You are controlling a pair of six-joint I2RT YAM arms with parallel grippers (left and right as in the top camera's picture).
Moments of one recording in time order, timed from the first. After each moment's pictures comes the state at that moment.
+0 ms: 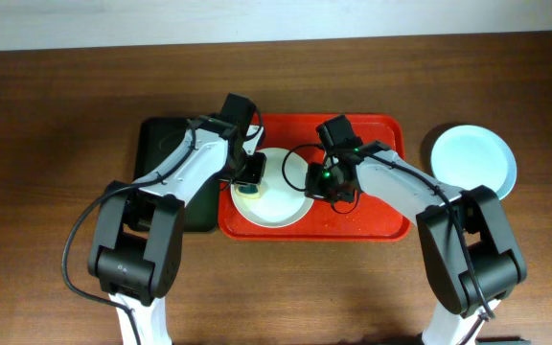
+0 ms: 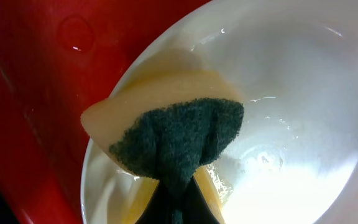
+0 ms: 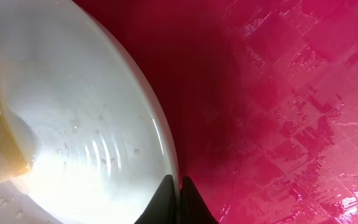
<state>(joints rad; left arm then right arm) -0.37 2.05 1.45 -0.78 0.16 -0.11 0.39 1.92 1.17 -0.56 -0.25 0.58</state>
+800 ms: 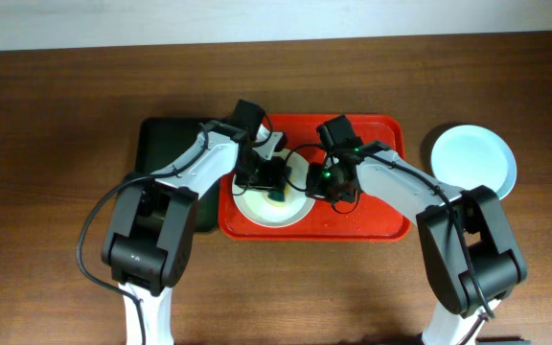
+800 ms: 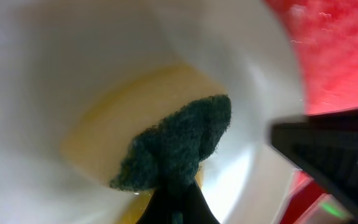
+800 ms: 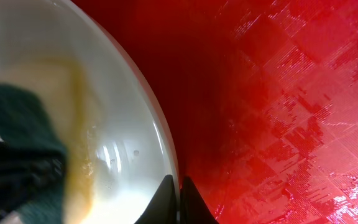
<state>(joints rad) -0.40 2.13 1.45 -0.71 0.52 -0.13 0.39 1.92 1.17 -0.56 -0.24 0.58</state>
